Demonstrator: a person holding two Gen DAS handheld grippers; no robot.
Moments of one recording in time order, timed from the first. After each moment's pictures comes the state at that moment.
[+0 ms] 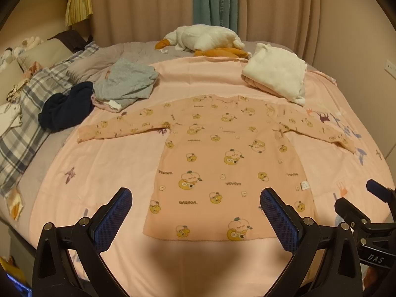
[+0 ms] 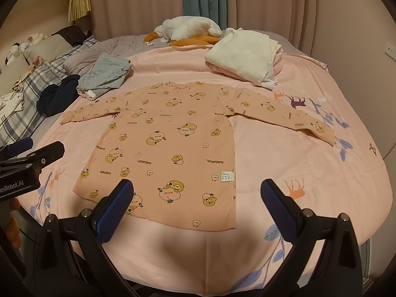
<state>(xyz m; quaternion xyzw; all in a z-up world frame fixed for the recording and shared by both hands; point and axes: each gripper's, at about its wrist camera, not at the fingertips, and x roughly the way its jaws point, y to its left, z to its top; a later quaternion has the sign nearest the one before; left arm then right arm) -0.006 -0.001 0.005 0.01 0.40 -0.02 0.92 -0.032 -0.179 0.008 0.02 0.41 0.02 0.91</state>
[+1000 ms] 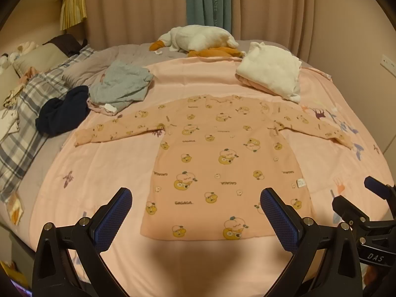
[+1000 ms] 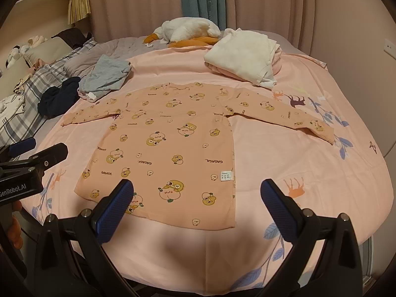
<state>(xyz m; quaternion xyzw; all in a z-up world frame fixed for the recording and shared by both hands) -0.010 -0.009 0.008 0.02 0.40 -0.03 0.92 -0.033 -0.179 0.007 0.02 0.40 0.02 0.91</state>
